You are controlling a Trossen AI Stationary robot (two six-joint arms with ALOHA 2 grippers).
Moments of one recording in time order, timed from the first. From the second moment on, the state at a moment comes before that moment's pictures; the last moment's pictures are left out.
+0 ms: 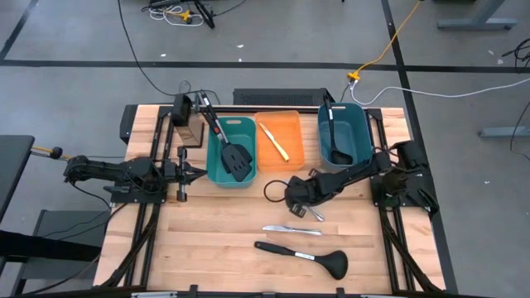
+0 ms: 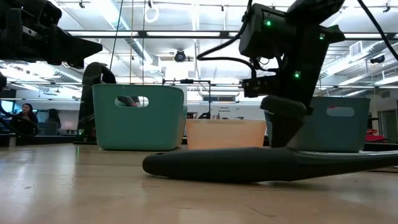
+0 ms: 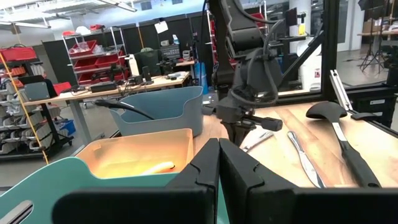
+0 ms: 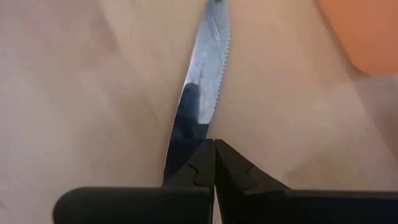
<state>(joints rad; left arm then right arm) -0.14 0.01 0.01 0.07 -0.25 0.15 0.20 1.81 1.00 -0.55 0.28 0.64</state>
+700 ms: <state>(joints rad) -0.14 0.01 0.01 0.07 -0.25 0.15 0.27 1.82 1.00 -0.37 0.19 0.59</state>
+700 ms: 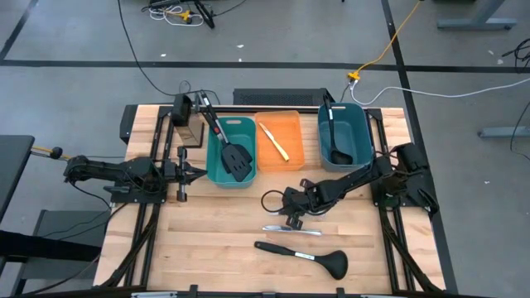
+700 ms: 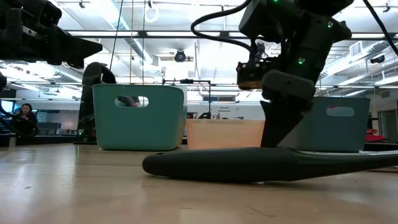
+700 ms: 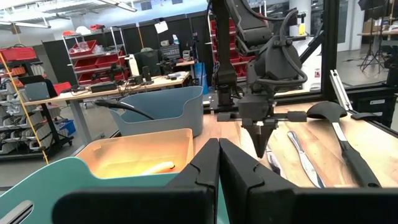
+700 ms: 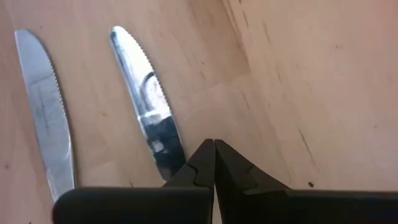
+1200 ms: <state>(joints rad) -0.14 0.02 0.05 0.05 -0.30 0.11 0.28 1.81 1.00 -0.34 0.29 0.55</state>
